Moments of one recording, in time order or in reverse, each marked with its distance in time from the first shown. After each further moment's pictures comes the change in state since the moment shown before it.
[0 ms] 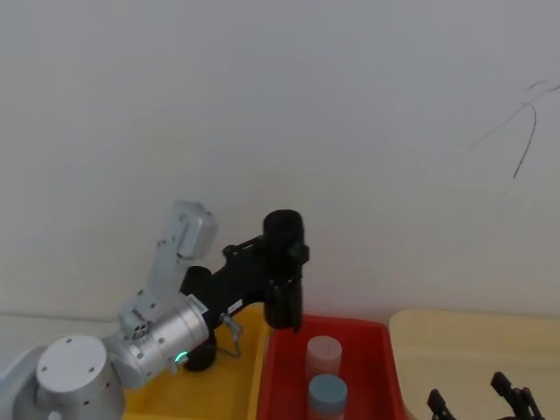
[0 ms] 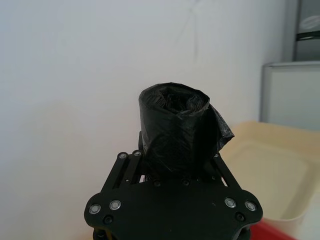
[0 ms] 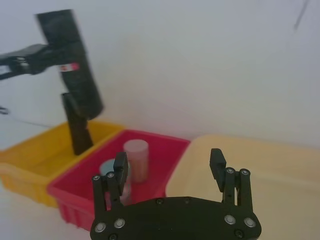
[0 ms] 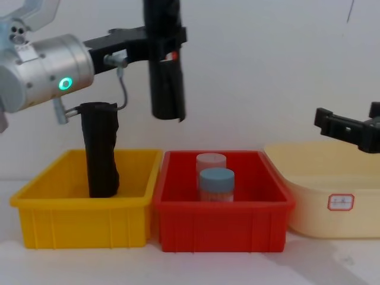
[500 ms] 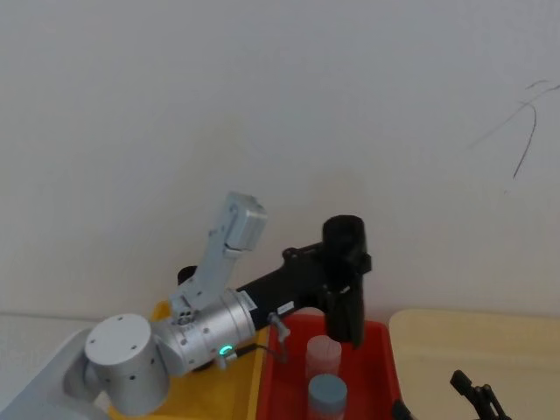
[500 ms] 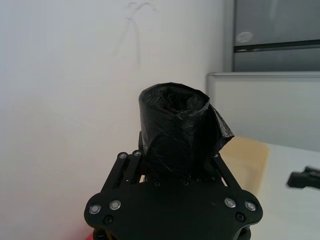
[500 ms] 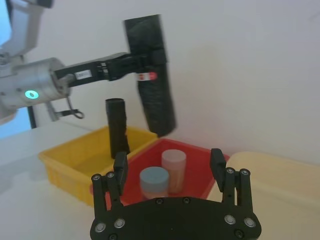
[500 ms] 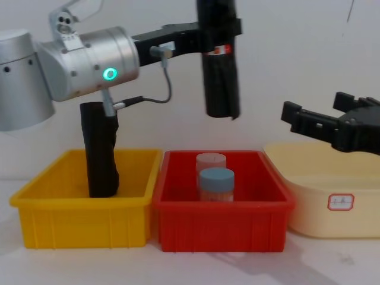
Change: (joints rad) left arm -0.104 -0.067 0.067 0.122 -0.080 0.020 -0.168; right arm 0.017 0.015 -0.038 0.015 0.025 -0.073 0.138
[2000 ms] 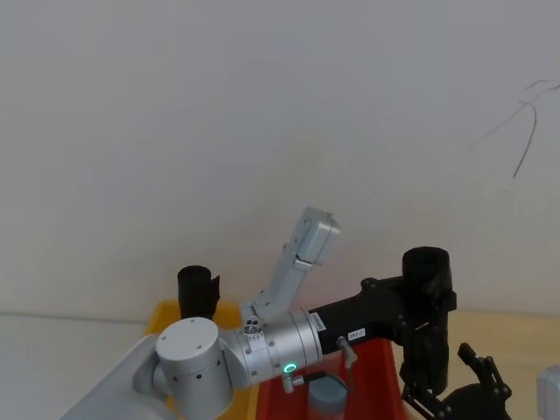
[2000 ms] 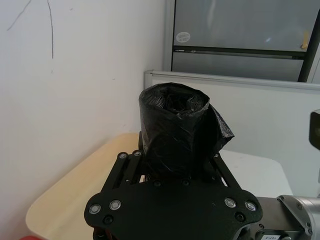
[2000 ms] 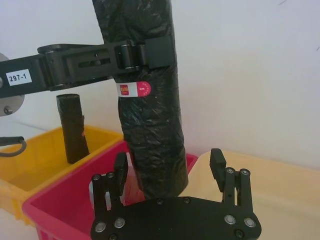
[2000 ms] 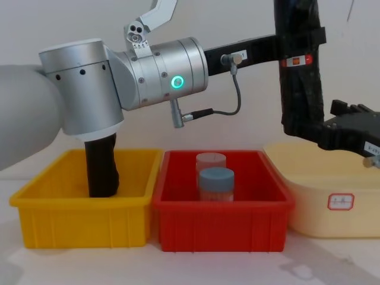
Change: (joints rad) left arm -0.079 -0.107 0.109 0.137 -0.106 0.066 -0.137; right arm 0.170 -0.107 0.017 0.242 -0.090 -0.031 -0.028
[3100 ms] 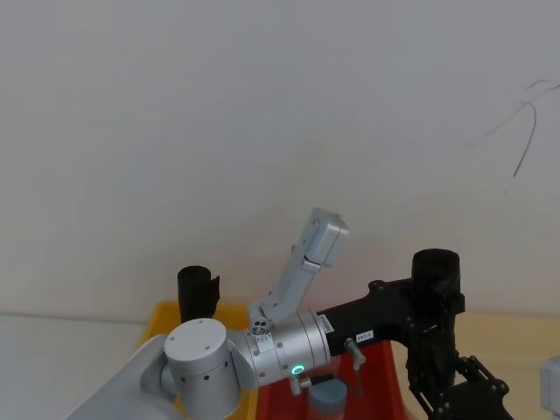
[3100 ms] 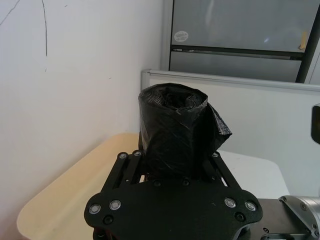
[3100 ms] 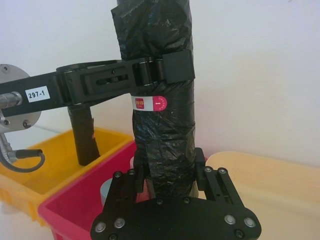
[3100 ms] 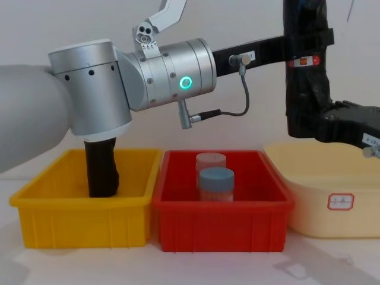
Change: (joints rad) left arm -0.012 -0.005 0.030 0.013 -0.023 -0.002 0.014; right arm -0.002 -0.005 0.012 -0.036 0.028 0.060 0.033
